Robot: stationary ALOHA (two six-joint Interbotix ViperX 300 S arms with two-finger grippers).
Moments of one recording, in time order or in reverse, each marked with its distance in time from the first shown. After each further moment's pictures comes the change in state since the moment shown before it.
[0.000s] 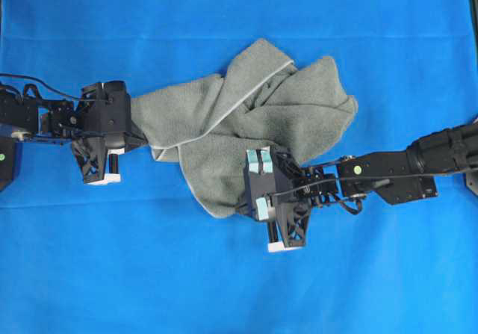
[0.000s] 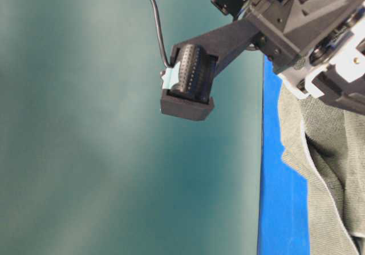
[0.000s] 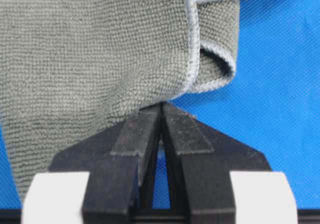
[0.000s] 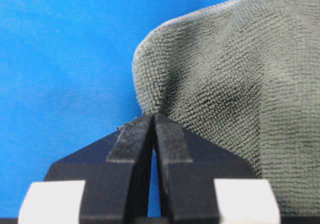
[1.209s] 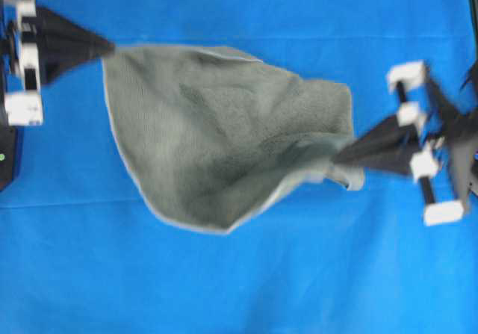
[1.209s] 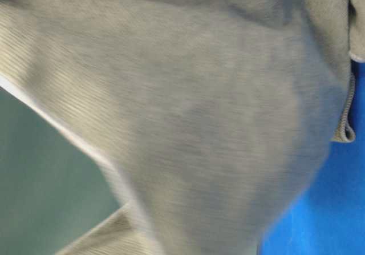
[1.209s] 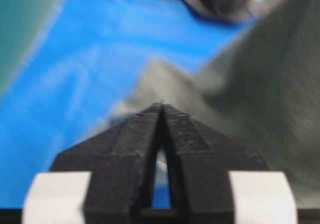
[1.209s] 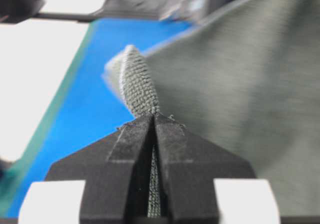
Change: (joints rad) left arm 0.132 -0.716 -0.301 -0.002 0.215 -0.100; right arm -0.038 -0.928 0.127 -0.034 0.302 0.003
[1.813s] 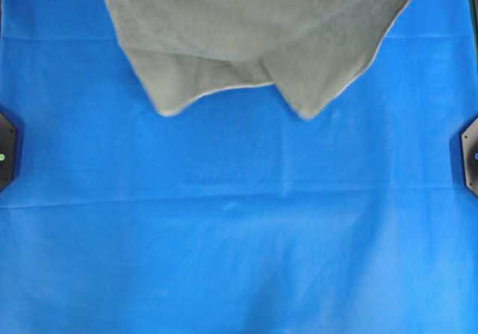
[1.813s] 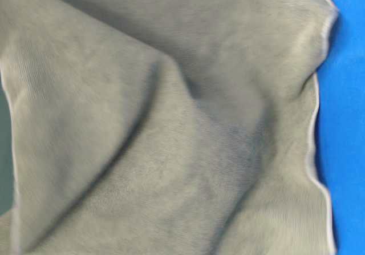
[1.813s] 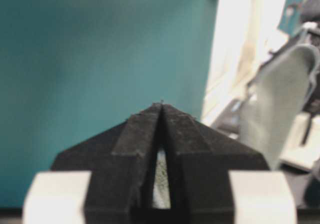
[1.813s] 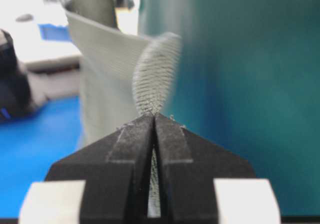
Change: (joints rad) left arm 0.287 0.006 -0.146 -0.002 -0.299 0.000; right arm -0.491 -0.291 -0.043 -0.103 0.107 0.017
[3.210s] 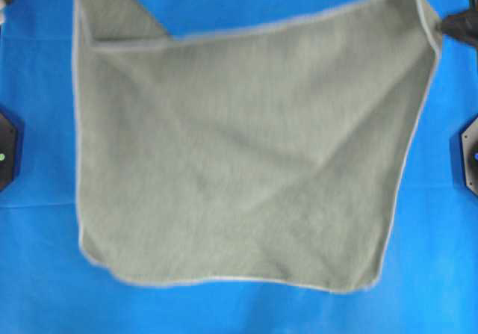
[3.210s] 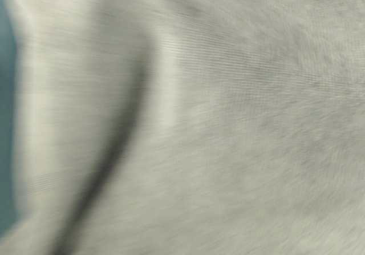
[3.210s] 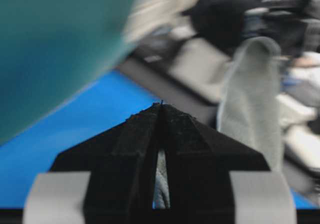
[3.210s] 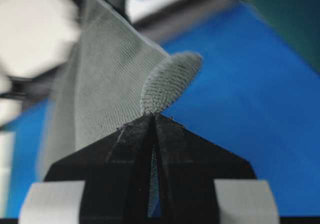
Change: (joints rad) left arm -0.057 -0.034 0.086 -0.006 0.222 -0.365; right arm 0.066 -0.054 0.094 0.167 0.176 0.236
